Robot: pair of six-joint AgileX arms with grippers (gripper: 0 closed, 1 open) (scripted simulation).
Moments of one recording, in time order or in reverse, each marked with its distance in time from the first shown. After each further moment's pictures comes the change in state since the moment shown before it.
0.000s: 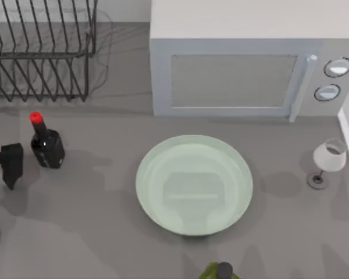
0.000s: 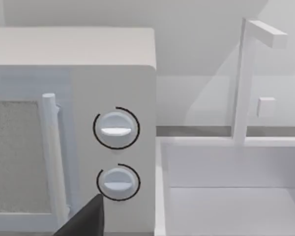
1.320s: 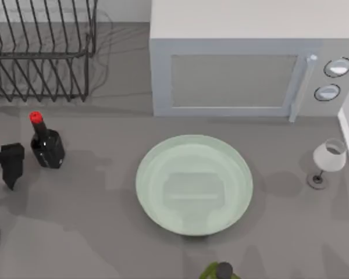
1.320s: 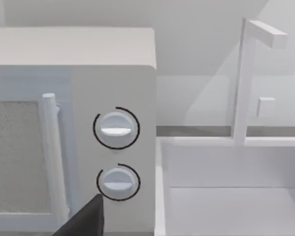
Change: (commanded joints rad) left arm -0.005 0.020 0.014 0.010 0.001 -0.003; right arm 0.000 0.000 0.000 0.000 0.000 0.000
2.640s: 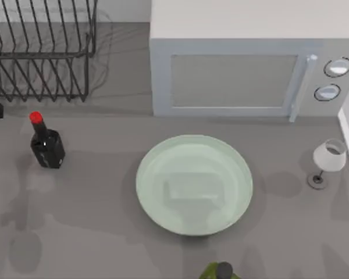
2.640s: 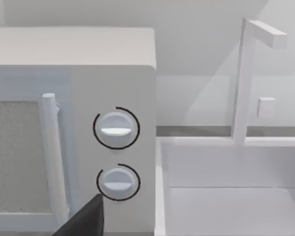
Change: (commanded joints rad) left arm -0.003 -0.220 0.239 -0.465 0.000 -0.004; right arm 0.000 0.000 0.000 0.000 0.000 0.000
